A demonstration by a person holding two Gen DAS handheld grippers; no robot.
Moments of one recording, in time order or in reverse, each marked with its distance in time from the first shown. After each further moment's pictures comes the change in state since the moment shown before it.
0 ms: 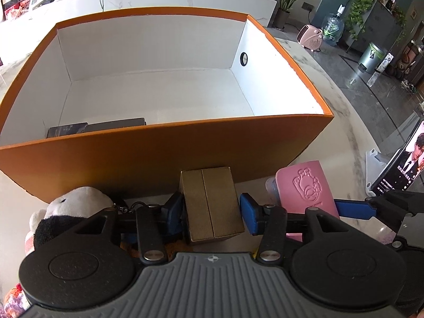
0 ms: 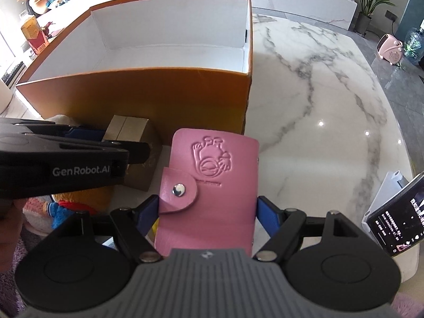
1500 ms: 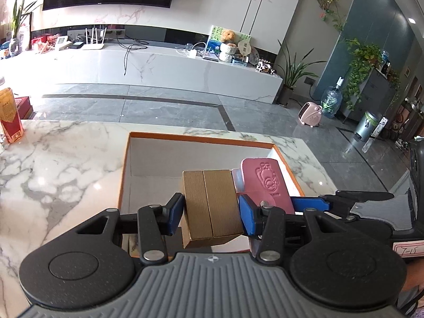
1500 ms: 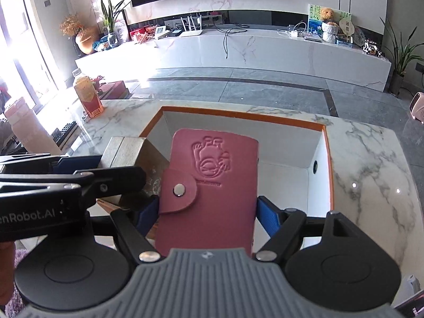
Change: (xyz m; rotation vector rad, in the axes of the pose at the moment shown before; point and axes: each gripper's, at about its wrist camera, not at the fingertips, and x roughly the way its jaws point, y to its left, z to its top) left arm -0.112 0.067 0.062 -0.085 -0.306 -0.009; right arm -0.061 0.076 0.116 -0.078 -0.252 0.167
